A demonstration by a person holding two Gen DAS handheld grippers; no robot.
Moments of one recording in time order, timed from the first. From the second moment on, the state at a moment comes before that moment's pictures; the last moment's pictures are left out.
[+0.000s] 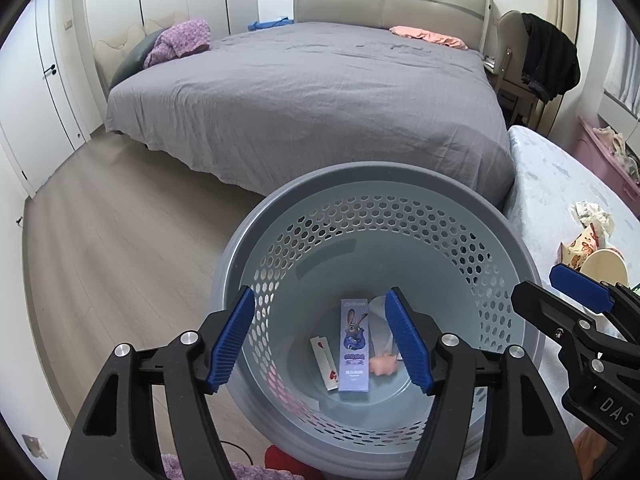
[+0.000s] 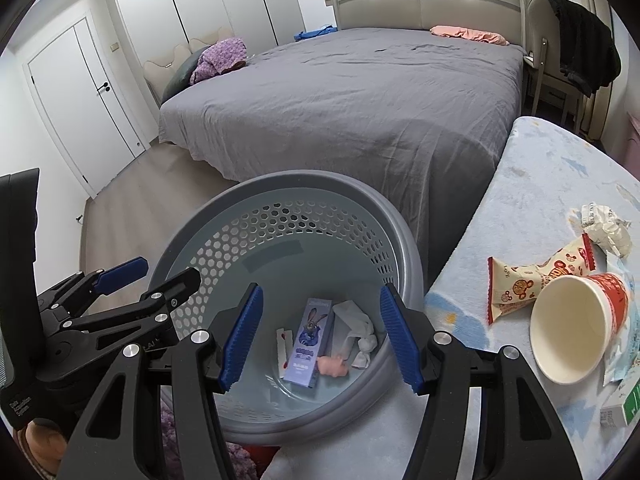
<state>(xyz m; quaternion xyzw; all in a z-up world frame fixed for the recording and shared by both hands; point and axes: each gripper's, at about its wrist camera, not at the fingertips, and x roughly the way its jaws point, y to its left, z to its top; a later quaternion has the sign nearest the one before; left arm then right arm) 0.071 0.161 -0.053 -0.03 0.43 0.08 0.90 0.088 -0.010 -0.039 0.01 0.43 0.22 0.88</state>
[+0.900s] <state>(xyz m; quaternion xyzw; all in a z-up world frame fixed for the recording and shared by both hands) 0.055 0.126 -0.030 -0.02 0.39 0.03 0.92 0.037 -0.075 -0.020 0.03 0.40 0.10 0.91</state>
